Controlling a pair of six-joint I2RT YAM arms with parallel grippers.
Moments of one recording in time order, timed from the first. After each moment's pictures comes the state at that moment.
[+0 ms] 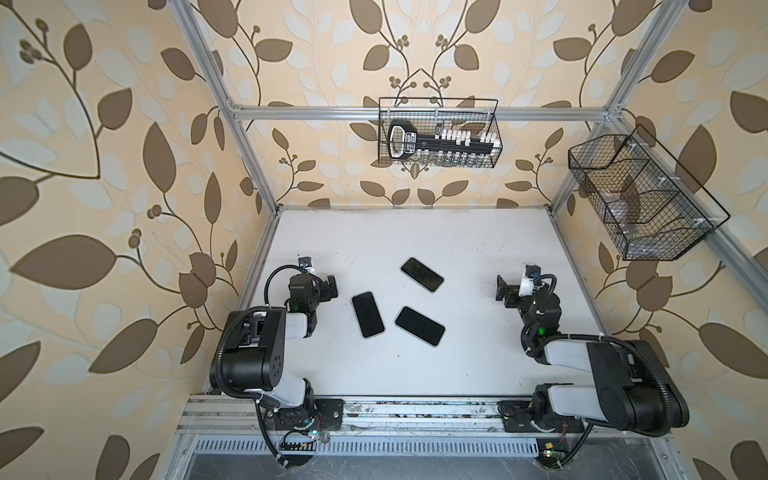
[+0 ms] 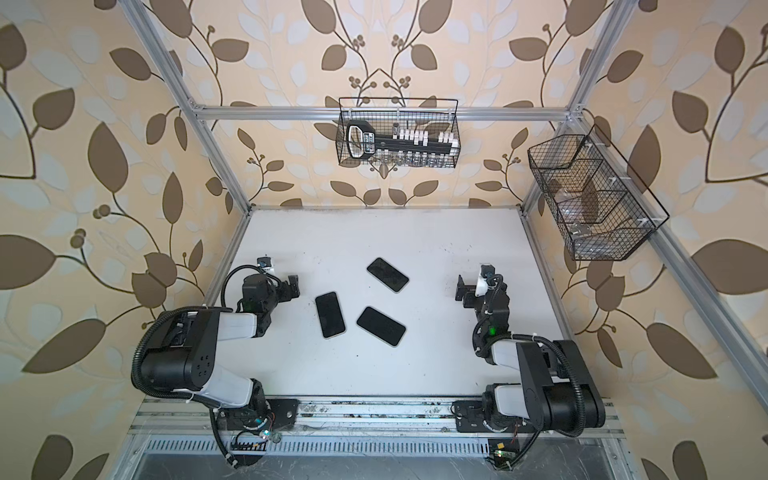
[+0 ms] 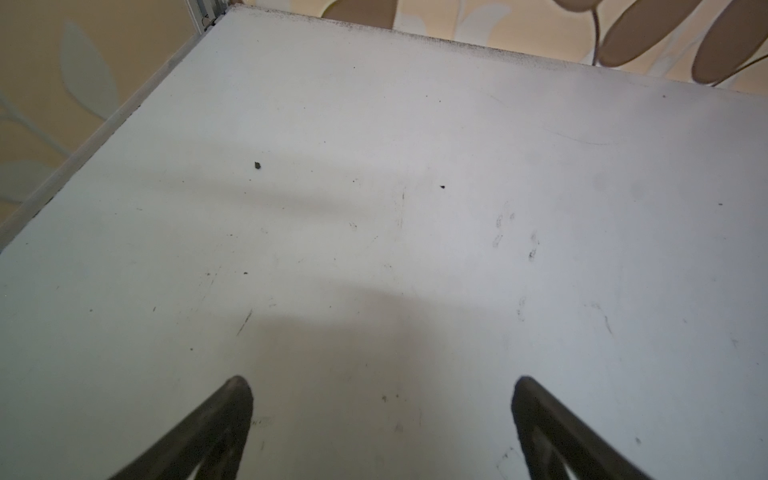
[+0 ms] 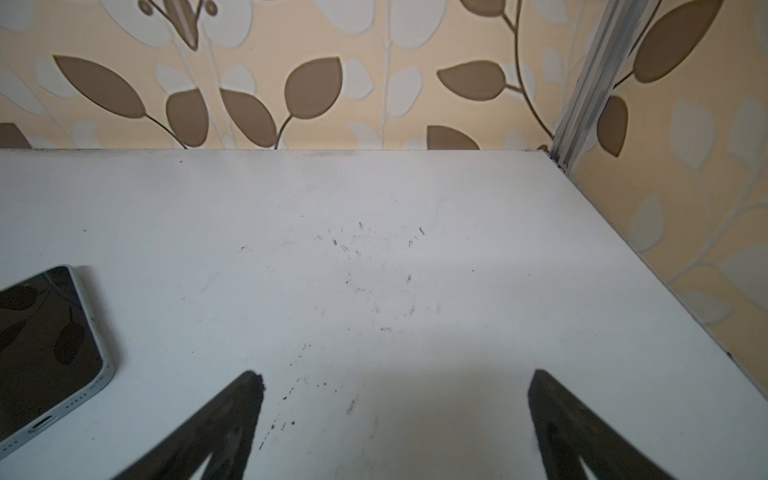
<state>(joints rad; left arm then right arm) 0.07 1.52 0.39 0.62 0.00 -0.13 0.02 1.34 0.19 0.92 0.10 -0.01</state>
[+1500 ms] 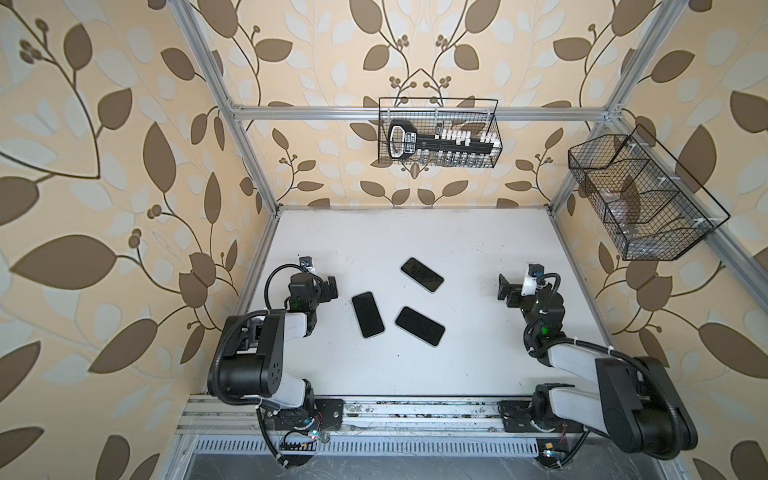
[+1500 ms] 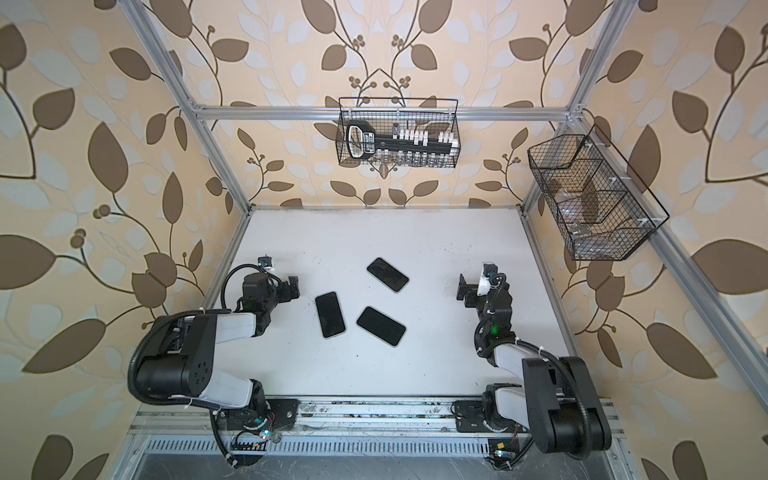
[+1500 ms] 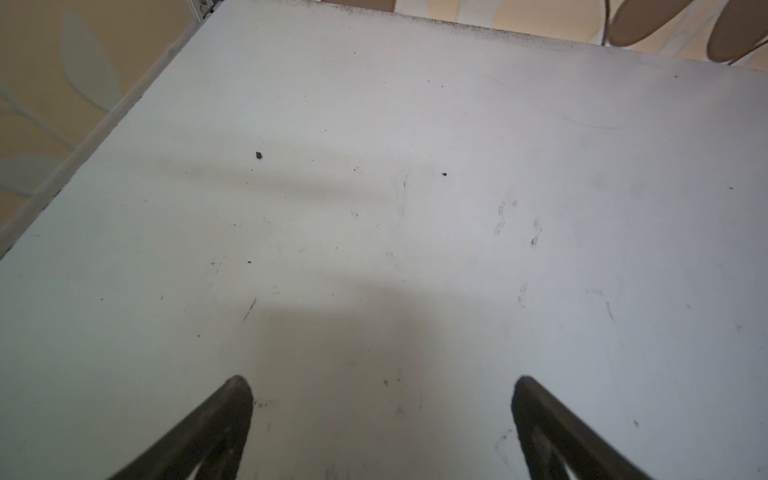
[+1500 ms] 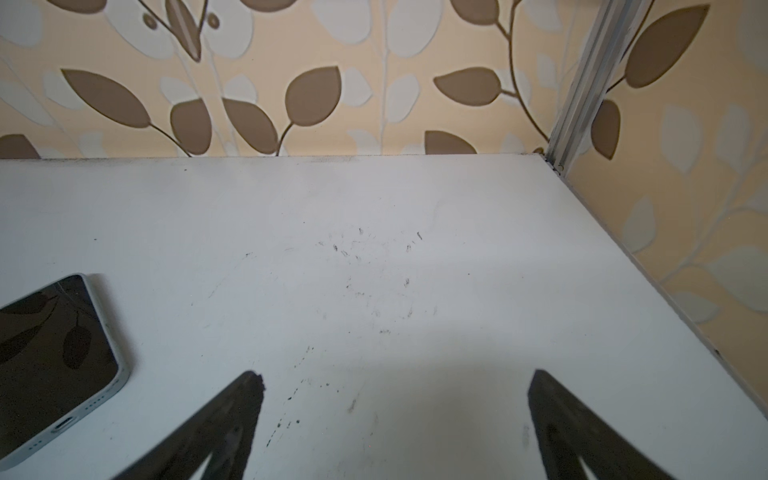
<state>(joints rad) 0.04 1.44 0.43 0.46 -0.05 -0.12 0.00 1.20 0.21 0.76 0.08 0.01</state>
